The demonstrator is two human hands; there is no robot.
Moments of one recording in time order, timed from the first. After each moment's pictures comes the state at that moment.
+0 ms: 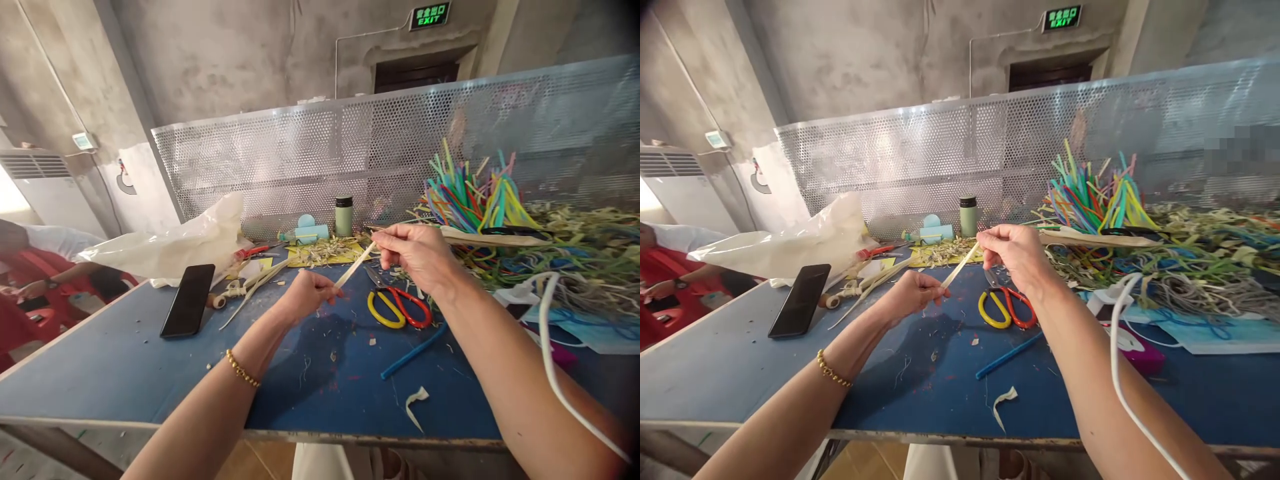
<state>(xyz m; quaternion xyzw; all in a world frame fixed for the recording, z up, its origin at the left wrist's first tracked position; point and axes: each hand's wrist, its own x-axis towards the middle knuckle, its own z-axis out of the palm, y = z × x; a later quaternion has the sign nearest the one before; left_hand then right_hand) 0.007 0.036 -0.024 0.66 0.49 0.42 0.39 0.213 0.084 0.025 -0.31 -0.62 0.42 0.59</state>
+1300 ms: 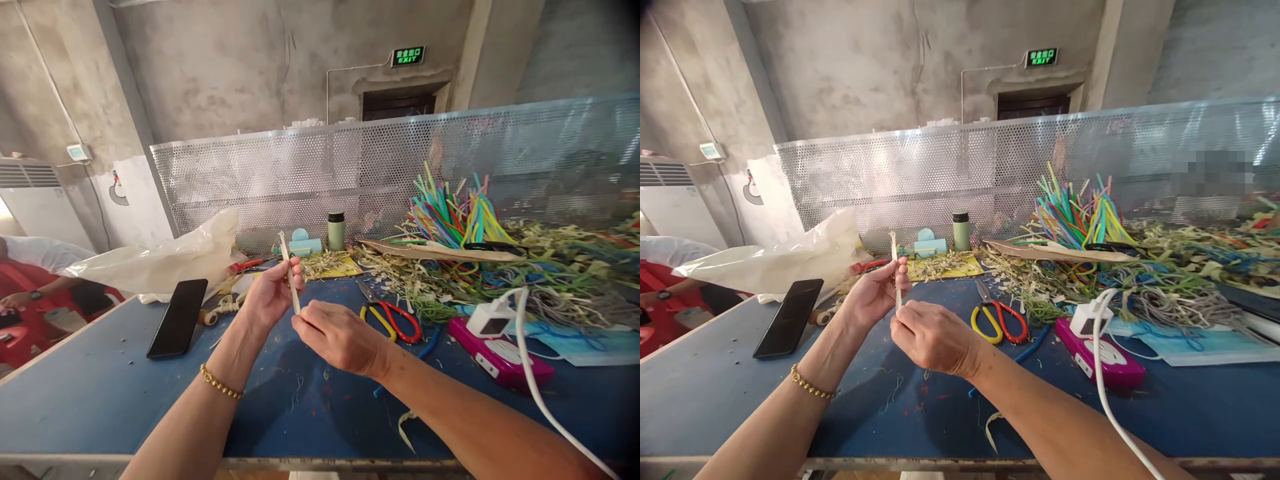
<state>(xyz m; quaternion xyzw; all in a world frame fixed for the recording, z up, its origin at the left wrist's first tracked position) -0.020 0.034 0.006 0.29 0.22 0.65 0.67 0.144 0.028 -0.028 -0.02 -0.89 -0.29 0.35</state>
